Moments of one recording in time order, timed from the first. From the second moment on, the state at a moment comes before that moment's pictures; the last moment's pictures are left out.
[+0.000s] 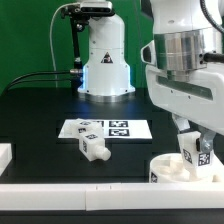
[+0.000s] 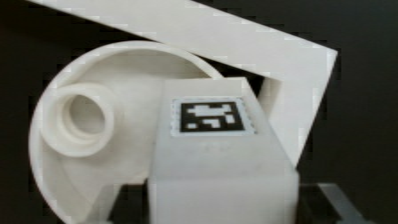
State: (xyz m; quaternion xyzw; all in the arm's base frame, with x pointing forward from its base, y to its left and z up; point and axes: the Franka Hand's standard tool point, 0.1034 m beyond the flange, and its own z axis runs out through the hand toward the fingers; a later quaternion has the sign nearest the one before) arm 0.606 0.098 0.077 -0.81 0.59 0.03 0.07
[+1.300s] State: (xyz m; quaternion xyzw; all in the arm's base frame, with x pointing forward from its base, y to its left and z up) arm 0.609 0.103 0.097 -1.00 -0.06 0.00 0.02
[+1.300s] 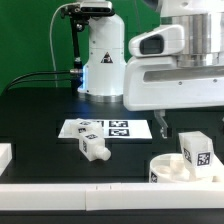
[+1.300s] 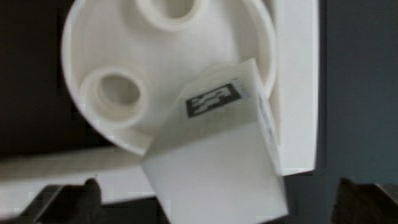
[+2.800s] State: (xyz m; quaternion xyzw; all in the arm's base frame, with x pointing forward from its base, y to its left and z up) arm 0.605 0.111 0.081 -0.78 -0.63 0.04 -0.03
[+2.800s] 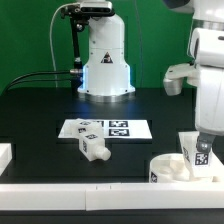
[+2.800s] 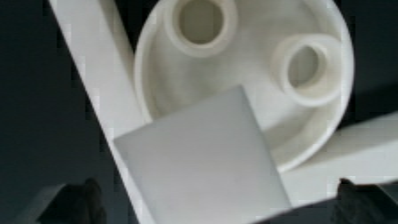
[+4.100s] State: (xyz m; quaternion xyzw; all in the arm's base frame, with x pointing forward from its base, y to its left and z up) arm 0.602 0.103 0.070 -0.96 -0.27 0.04 0.01
